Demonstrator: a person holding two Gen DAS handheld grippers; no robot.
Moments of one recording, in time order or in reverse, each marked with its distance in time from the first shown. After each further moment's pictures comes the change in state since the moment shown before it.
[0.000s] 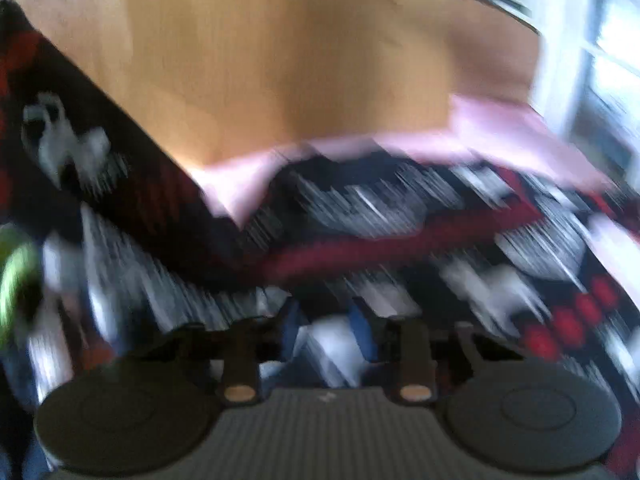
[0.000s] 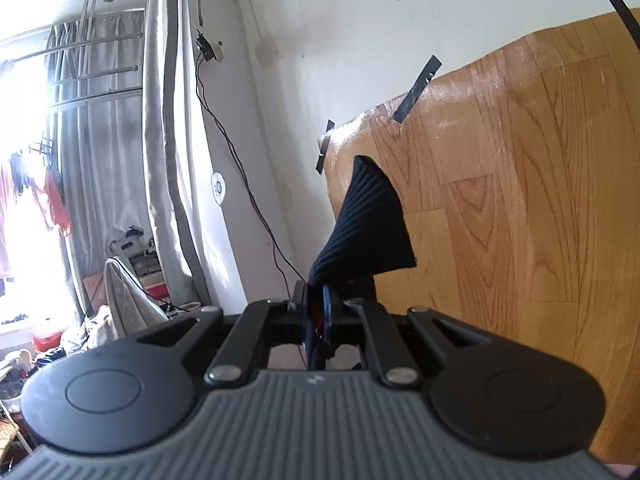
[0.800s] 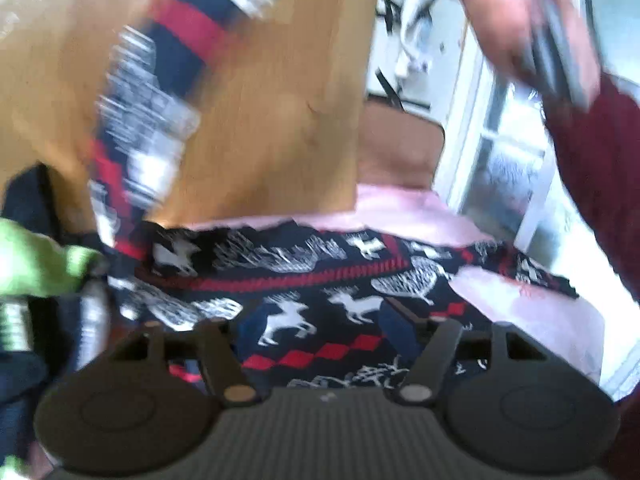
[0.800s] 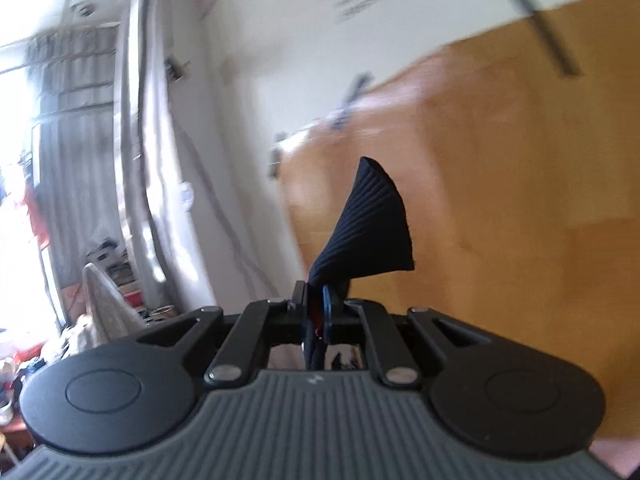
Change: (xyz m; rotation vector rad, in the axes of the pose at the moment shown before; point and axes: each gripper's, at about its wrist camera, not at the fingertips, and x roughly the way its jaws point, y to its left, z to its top) left arm -0.161 0.014 -0.065 -0.008 -0.251 -0.285; right arm -0.096 -0.054 -0.032 0.068 -0.059 -0.154
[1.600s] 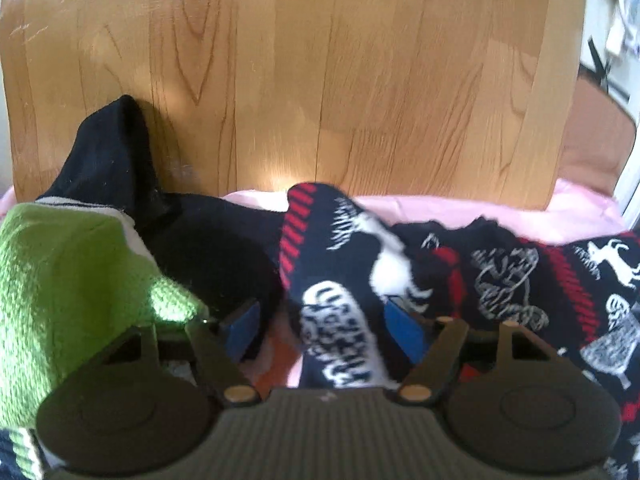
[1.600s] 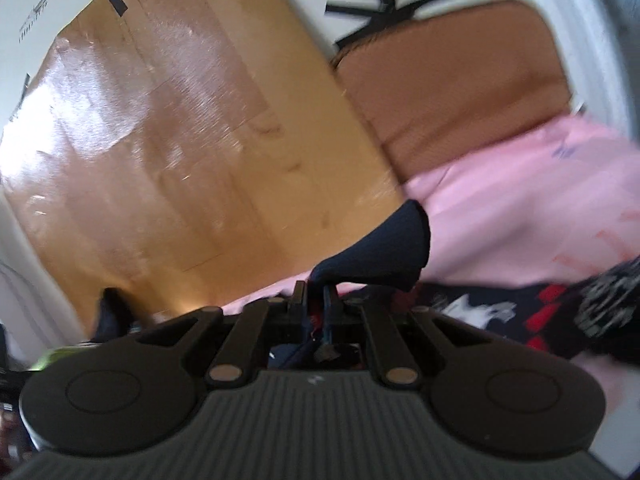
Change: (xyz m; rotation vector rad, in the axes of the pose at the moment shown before) left arm 0.134 0.085 0.046 -0.177 0.209 0.426; right arm -0.140 -0.169 -0.179 0.276 -0.026 -0.700
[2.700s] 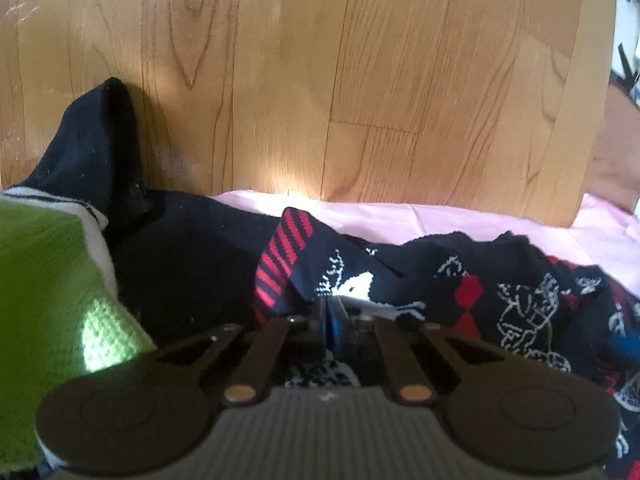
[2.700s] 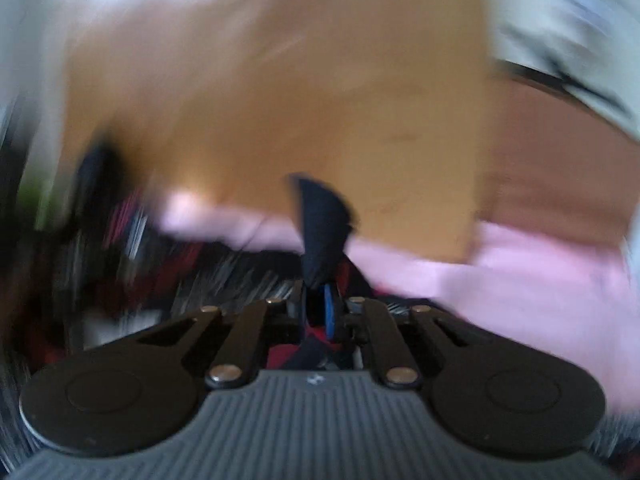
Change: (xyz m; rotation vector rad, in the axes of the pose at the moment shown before) left arm 0.031 0.006 0.005 -0.080 -0.024 -0.004; right arm 0.047 0.124 -0.070 -0.875 0.278 -0.011
